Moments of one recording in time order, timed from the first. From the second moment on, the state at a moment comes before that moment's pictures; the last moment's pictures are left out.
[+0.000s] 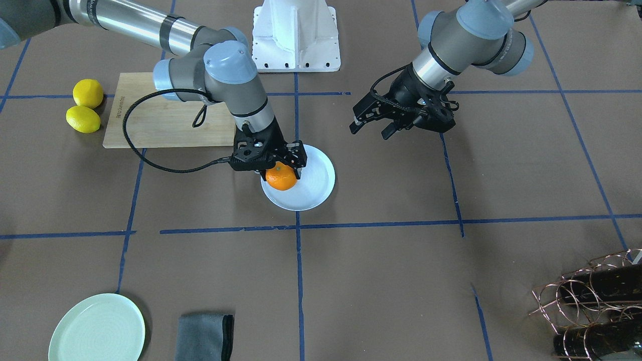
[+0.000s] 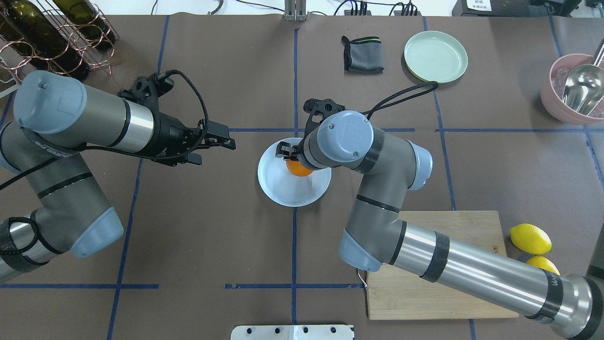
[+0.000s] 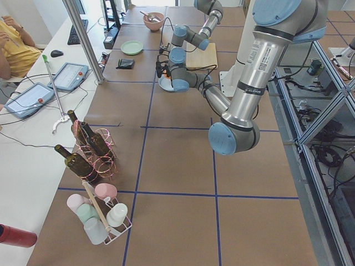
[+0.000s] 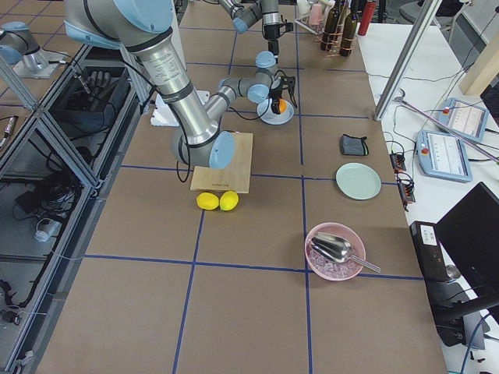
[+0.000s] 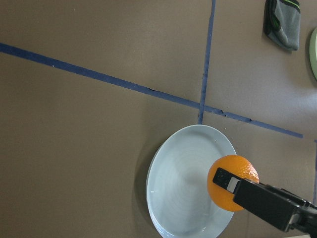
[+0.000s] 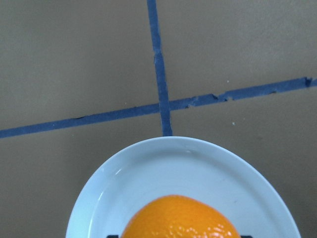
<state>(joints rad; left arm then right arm) -0.70 -1.95 -1.82 -2.23 -2.08 -1.53 0.48 -0.84 1.47 -1.18 1.70 1.42</state>
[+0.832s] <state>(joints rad) -0.70 -1.95 -1.81 -2.23 -2.08 -1.53 0.44 -0.83 1.43 -1.17 1.66 1.43</state>
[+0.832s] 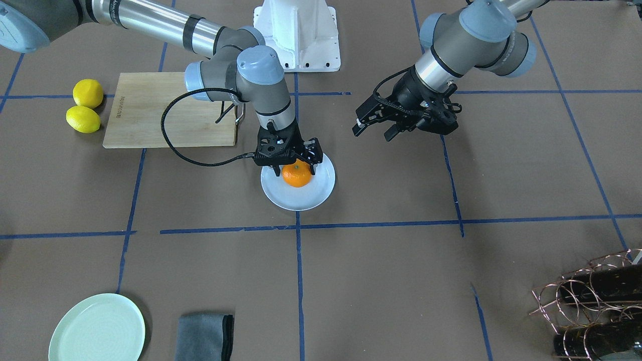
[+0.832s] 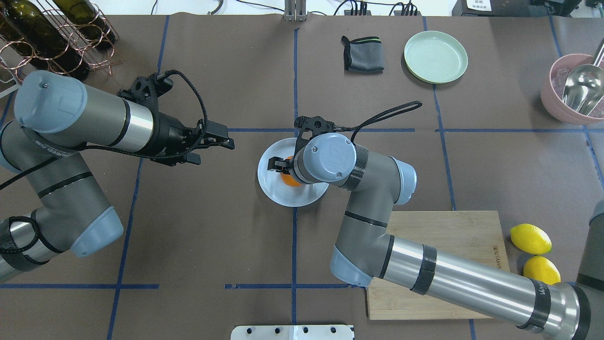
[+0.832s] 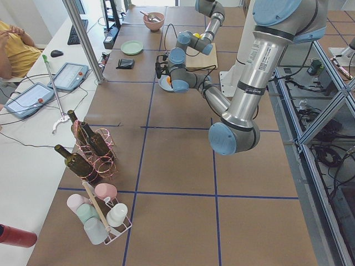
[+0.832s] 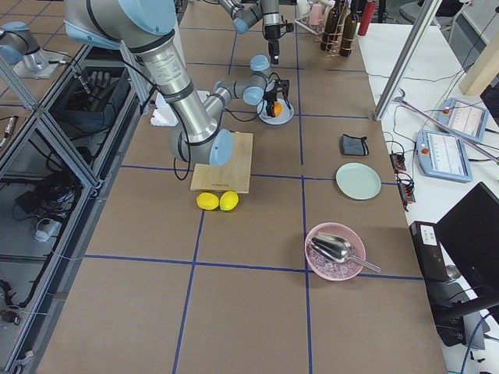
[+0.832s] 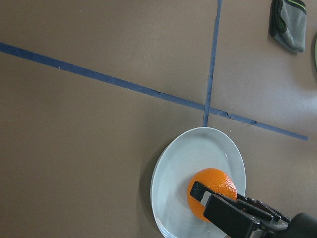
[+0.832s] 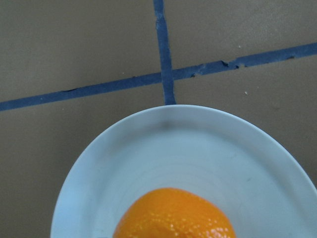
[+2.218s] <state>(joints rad) -1.01 -1.61 -1.84 -2.22 -2.19 -0.73 1.13 -1.36 1.84 -1.22 2.34 0.92</state>
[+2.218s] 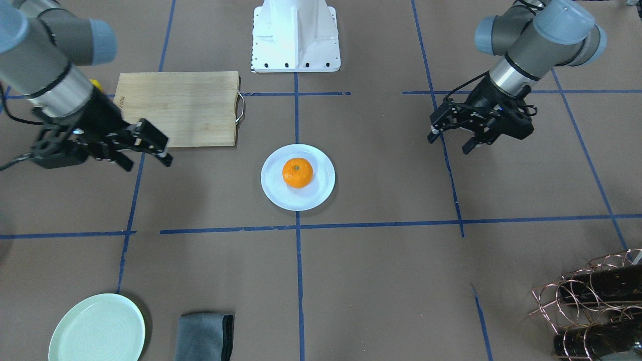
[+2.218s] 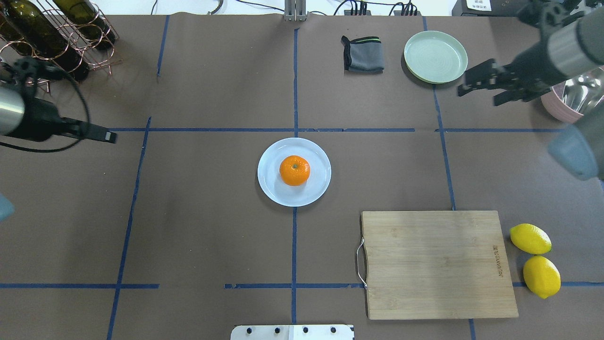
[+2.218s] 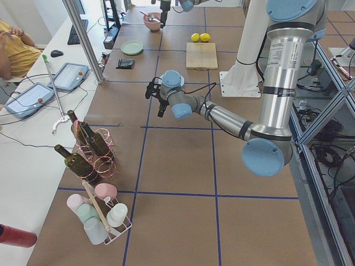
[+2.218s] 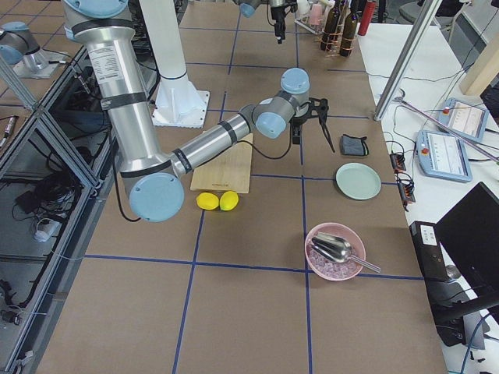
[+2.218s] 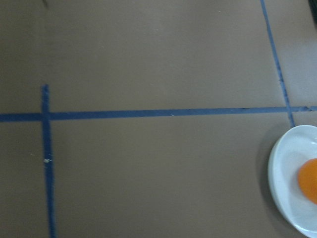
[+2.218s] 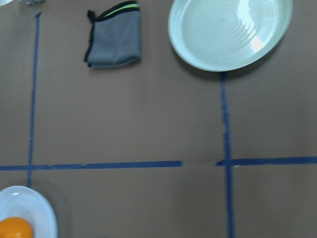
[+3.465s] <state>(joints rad) -1.67 -1.52 -1.79 -1.33 -2.40 0.38 1.61 -1.58 1.80 -1.90 2.36 -0.28</state>
